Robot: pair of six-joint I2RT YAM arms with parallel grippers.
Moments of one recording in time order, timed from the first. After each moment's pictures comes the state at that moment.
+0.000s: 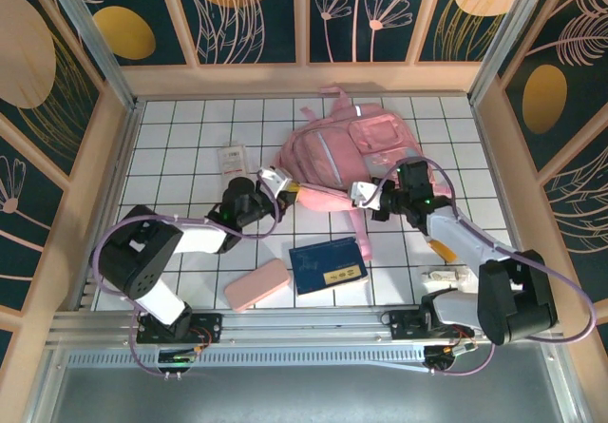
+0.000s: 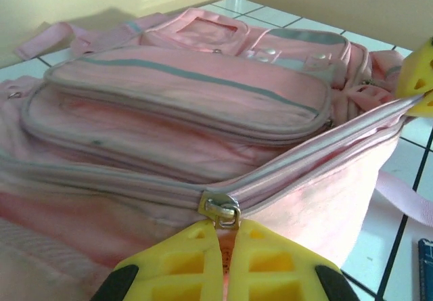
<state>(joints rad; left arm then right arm) -0.58 1.60 0.55 0.77 0.30 0.00 0.30 1.24 0.65 -0.17 -0.54 -1.12</state>
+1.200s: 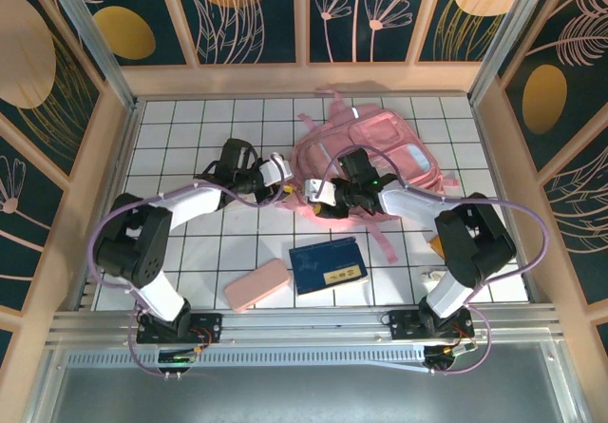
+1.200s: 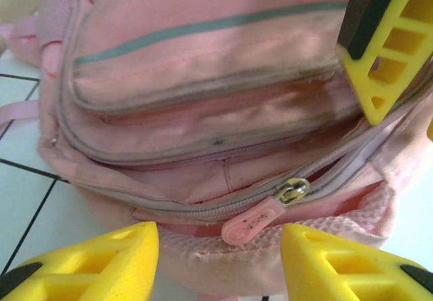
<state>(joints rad) -0.43 1.71 0.94 0.05 0.54 0.70 0.59 1.64 0.94 -0.22 -0.46 -0.91</state>
